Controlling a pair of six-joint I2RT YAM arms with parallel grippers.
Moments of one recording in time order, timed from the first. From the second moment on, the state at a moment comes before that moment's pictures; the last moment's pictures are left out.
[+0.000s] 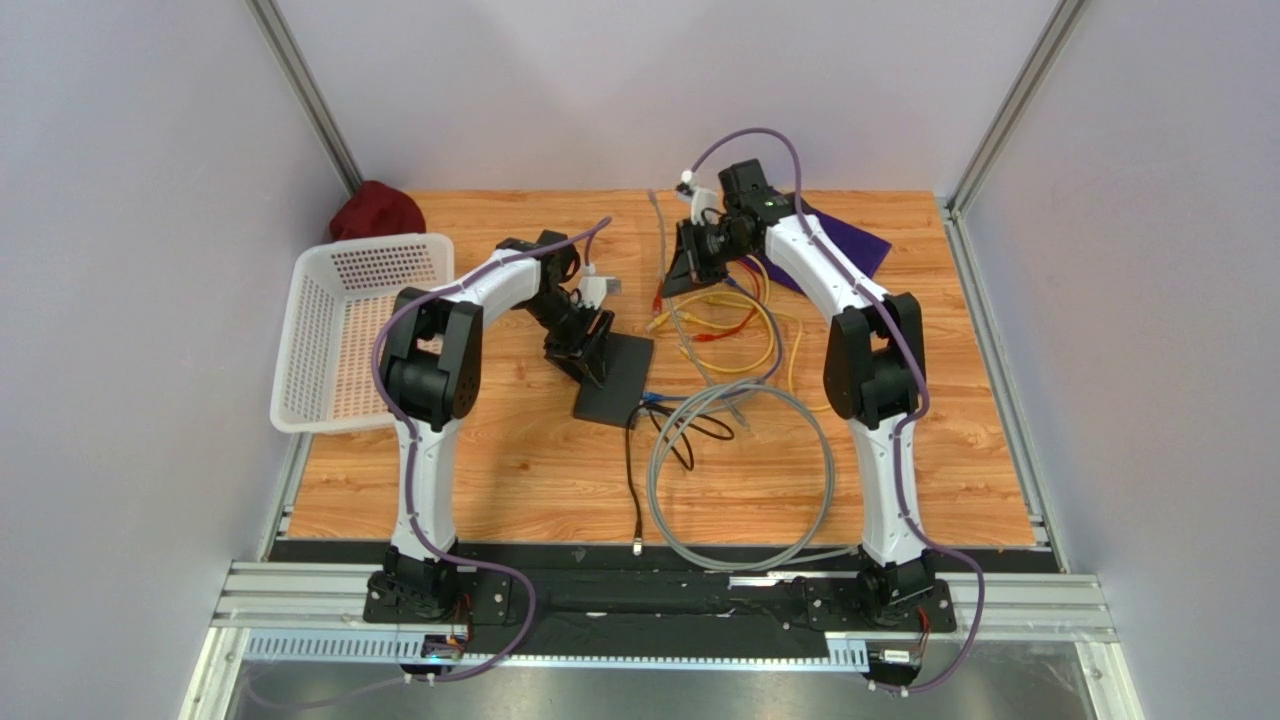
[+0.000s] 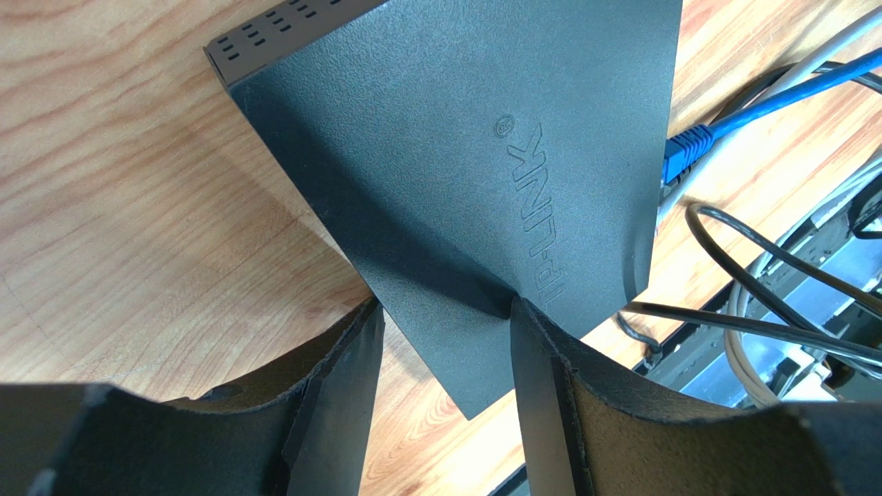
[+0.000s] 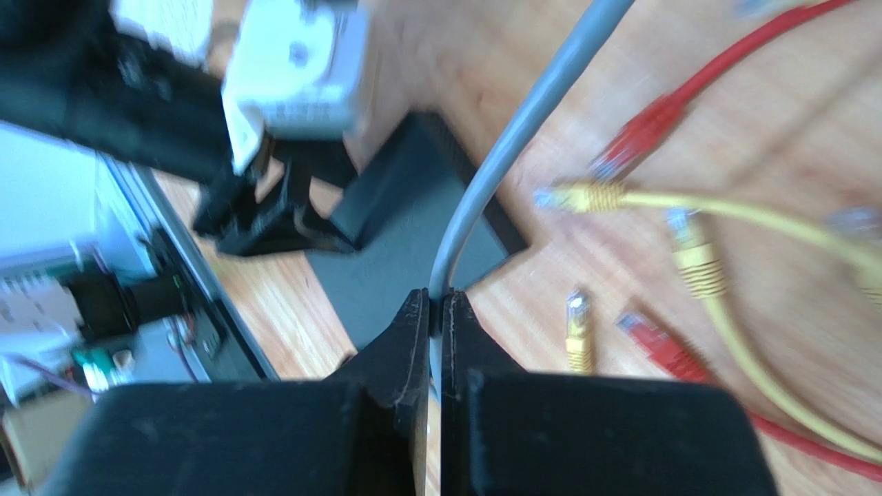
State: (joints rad) left arm -0.33 2.19 1.66 -0.98 0.56 0.16; right arm 0.36 2.27 2.07 -0.82 -0.71 0.11
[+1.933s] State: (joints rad) left arm -0.34 2.18 1.66 -0.98 0.53 0.17; right arm 0.39 2.39 1.96 -0.90 -0.90 -0.17
